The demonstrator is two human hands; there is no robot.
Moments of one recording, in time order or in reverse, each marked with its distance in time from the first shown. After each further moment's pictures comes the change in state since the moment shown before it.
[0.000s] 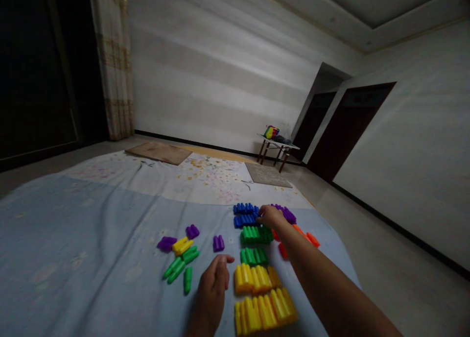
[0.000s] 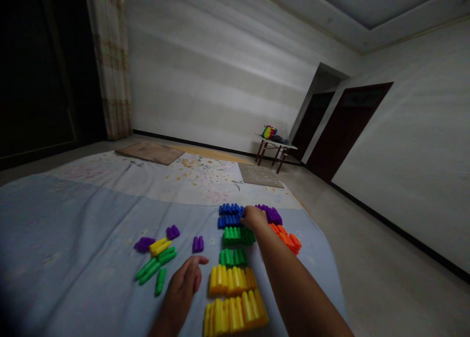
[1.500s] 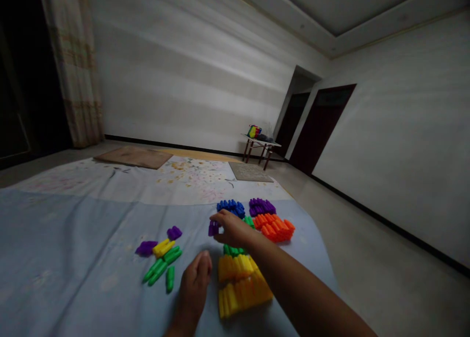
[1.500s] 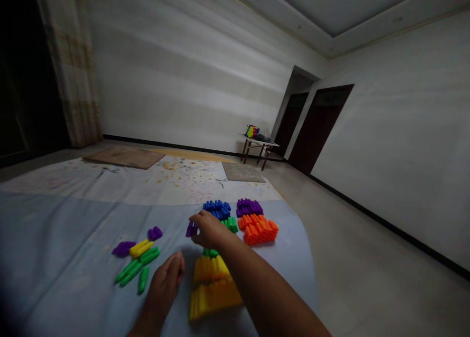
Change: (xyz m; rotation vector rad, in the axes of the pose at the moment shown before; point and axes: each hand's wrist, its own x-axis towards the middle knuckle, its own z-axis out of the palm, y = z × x) left_hand 0.000 0.017 0.003 -0.019 0.064 0.047; right_hand -0.077 -0.068 -0.014 0.296 0.020 -0.627
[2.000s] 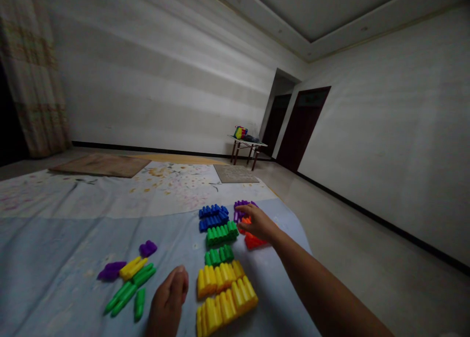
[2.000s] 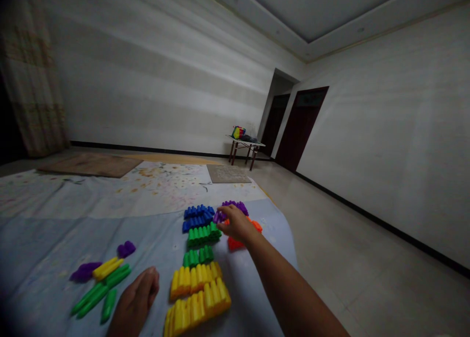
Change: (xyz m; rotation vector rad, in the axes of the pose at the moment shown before) left_hand 0.010 -0.027 -0.002 -0.132 -0.018 -0.117; right_hand -0.068 0.081 -0.054 0.063 0.259 0.255
